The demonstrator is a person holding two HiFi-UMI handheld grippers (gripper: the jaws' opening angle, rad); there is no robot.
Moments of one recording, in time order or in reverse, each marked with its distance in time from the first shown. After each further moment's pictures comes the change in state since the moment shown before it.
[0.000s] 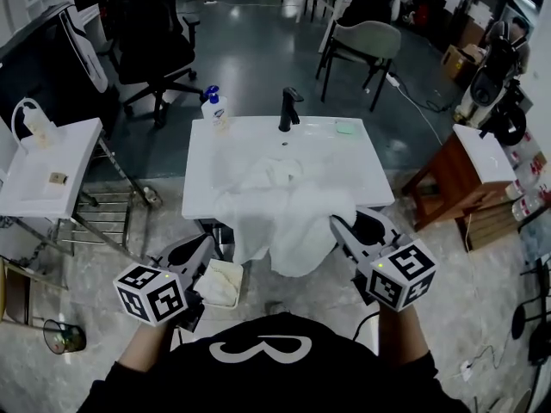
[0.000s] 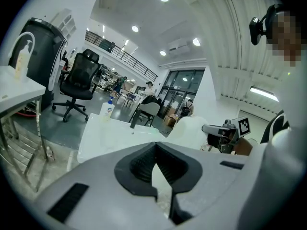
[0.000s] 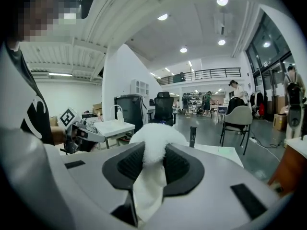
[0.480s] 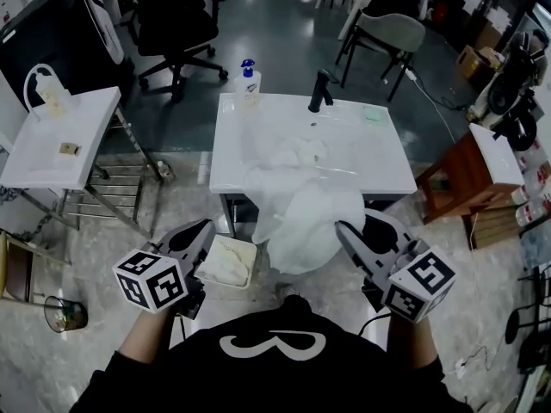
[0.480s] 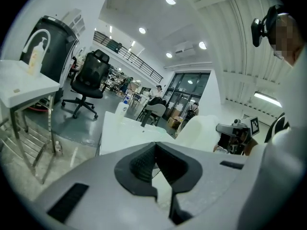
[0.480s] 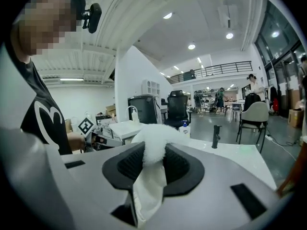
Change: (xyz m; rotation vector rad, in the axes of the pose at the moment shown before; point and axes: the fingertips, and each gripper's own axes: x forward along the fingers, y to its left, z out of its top) left arm -0.066 0.060 -0.013 -0.055 -0.016 0.043; right arm 0.015 0.107 0.013 -0.006 -0.008 0.146
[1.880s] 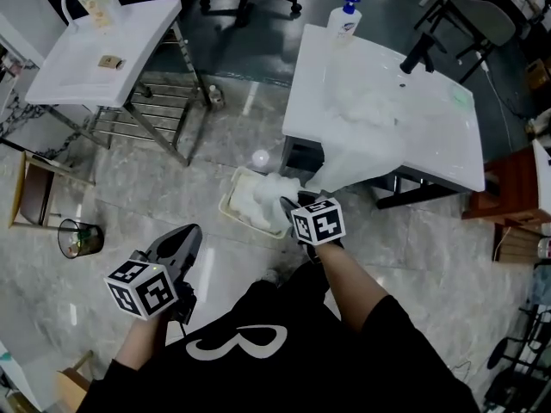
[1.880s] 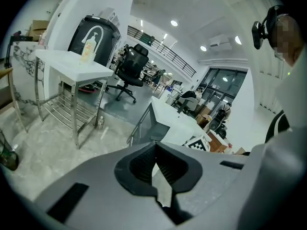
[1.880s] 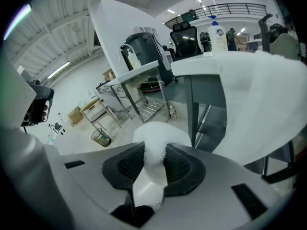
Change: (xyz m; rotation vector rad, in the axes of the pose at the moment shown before) left arm -0.144 0.128 -0.113 -0.233 0.089 0.336; right arm 0.276 0.106 -0.329 0.194 0.593 0.154
